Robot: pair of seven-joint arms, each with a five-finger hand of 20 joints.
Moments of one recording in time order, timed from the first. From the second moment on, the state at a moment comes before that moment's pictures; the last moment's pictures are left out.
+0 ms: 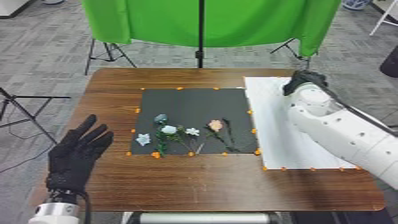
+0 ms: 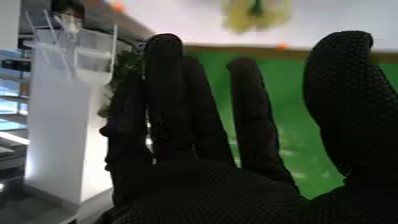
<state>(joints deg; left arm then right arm) 137.2 -53.3 -94.0 -126.2 26.1 11.3 26.5 -41.8 -46.5 25.4 -74.6 -112.6 -3.7 48.7</state>
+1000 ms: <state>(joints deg) 137.0 -52.3 -94.1 -125.5 25.4 11.3 26.5 -45.2 -40.5 17.2 -84.3 -120.3 17.6 53.3</state>
